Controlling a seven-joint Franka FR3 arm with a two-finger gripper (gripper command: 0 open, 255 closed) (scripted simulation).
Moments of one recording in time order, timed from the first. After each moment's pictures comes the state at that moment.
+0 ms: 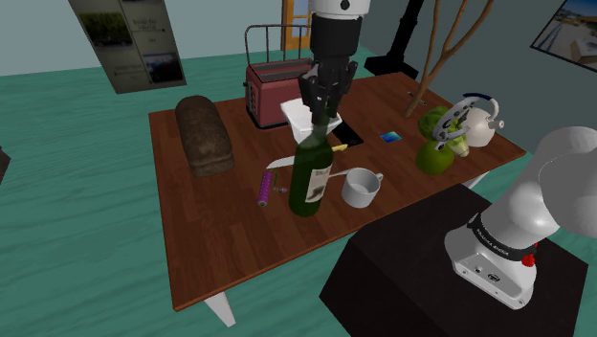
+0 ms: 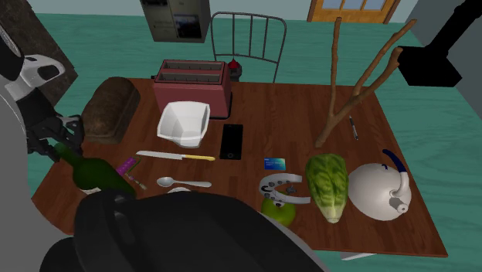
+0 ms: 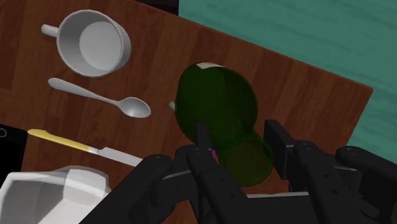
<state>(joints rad) 0.32 -0.17 0.27 -2.02 0.14 1.78 0.45</state>
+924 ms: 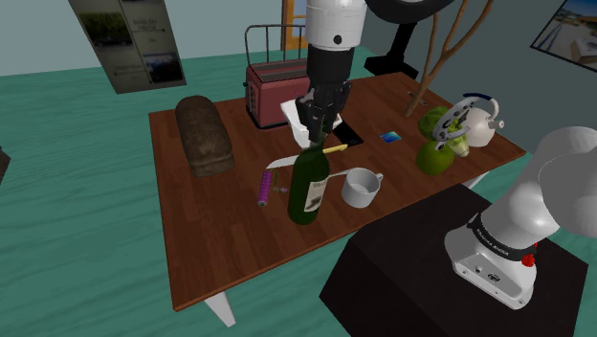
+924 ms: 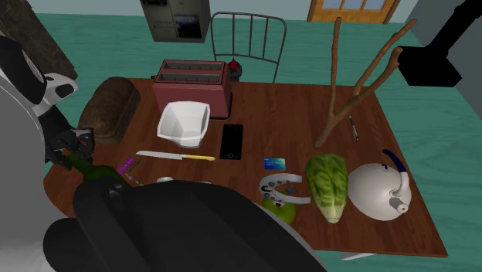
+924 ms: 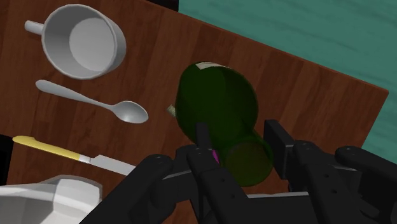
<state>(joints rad) 0.32 -0.16 0.28 -2.11 0.14 1.88 0.44</state>
